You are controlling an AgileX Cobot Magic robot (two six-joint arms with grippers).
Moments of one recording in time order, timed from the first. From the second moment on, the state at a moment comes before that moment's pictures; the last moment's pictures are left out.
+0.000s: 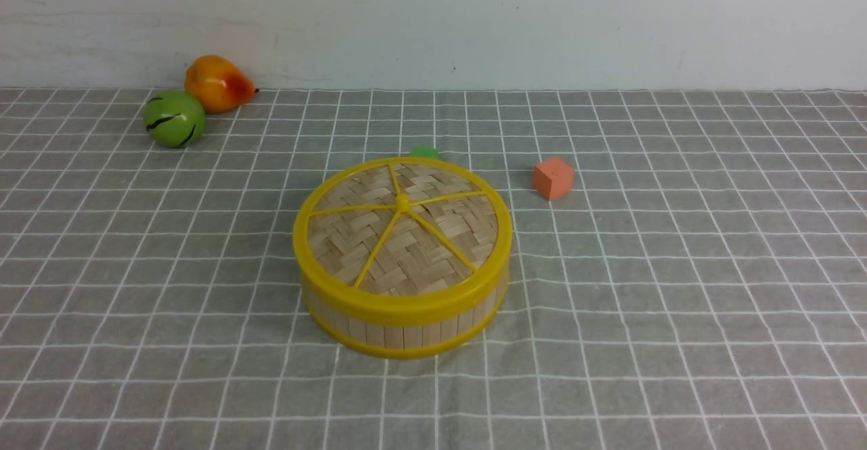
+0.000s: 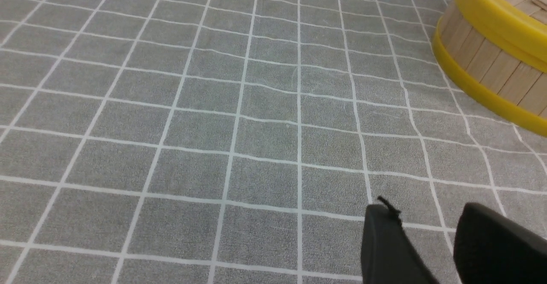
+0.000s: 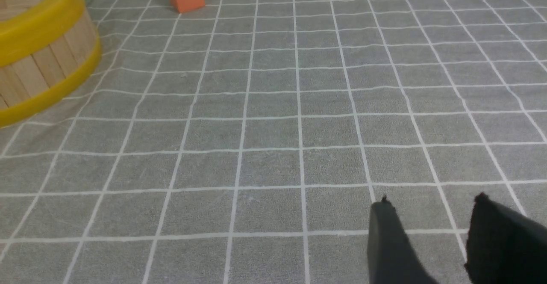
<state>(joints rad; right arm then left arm) 0.03 -0.02 0.02 -0.01 0.38 0.12 -0.02 -0.01 0.03 0.00 0.38 -0.20</state>
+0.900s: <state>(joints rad) 0.03 -0.02 0.02 -0.01 0.38 0.12 -0.02 -0.01 -0.07 0.00 -0.42 -0.52</state>
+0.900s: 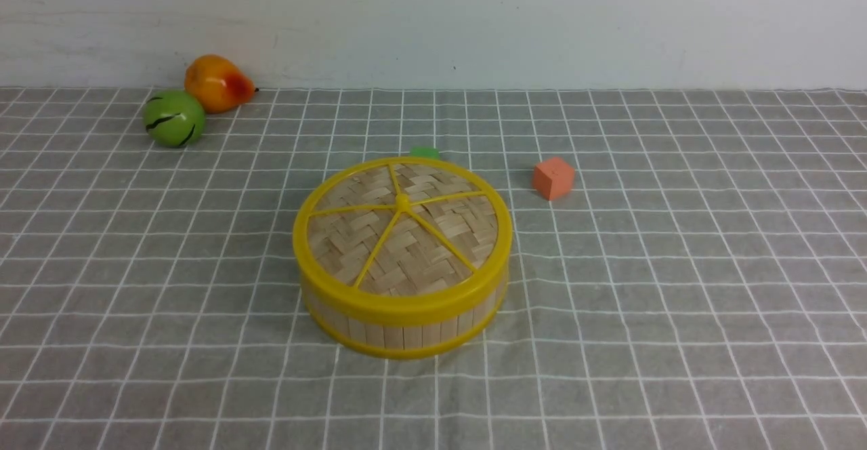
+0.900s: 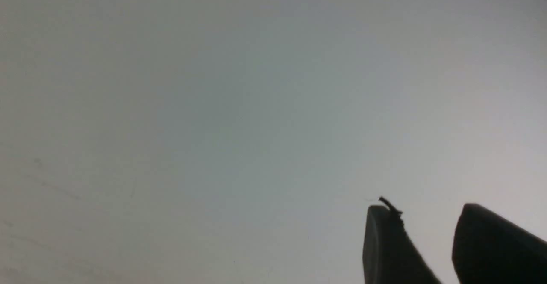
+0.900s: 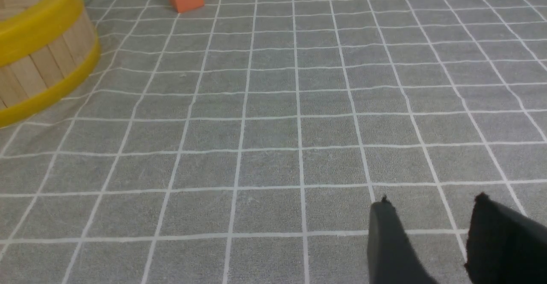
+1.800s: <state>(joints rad) 0.03 -0.02 0.02 -0.01 0.38 0.12 -0.02 1.30 -1.33 -0.70 0.86 0.16</state>
